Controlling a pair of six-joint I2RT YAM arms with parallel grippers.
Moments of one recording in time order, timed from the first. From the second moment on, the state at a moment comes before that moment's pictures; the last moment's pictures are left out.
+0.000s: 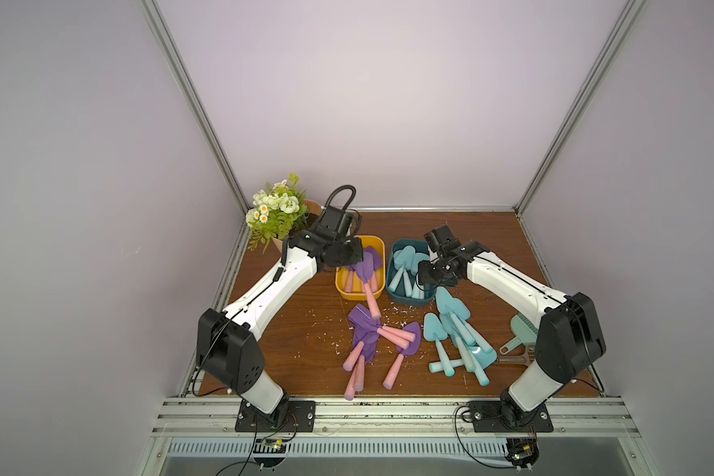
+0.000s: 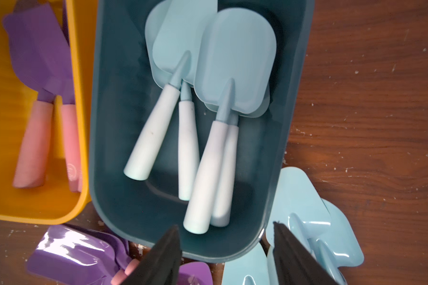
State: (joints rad) left arm -0.42 1.65 1.55 -0.75 0.09 -0.51; right arm 0.53 1.66 1.35 -0.76 0.13 0.49
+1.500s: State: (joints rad) left arm -0.33 1.93 1.71 -0.64 0.21 -0.42; right arm 0.56 1.42 0.93 -0.85 0.27 0.71
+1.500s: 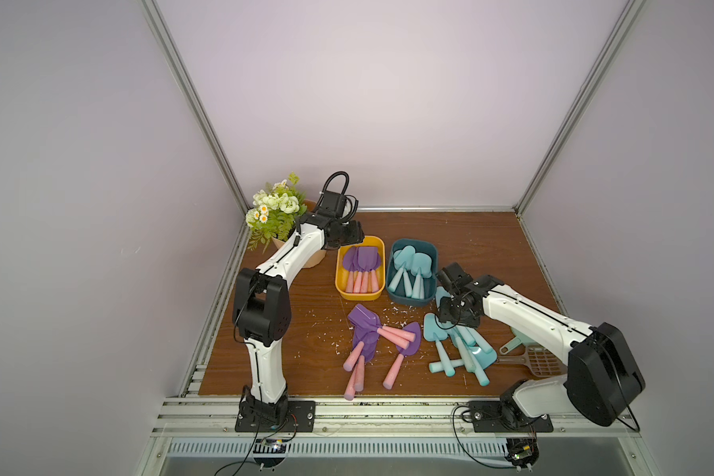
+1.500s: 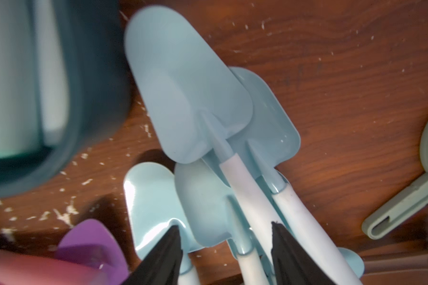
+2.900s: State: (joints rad) left arm -0.35 1.85 1.51 -0.60 0.23 -0.47; right arm 0.53 1.41 0.85 -0.76 0.24 0.70
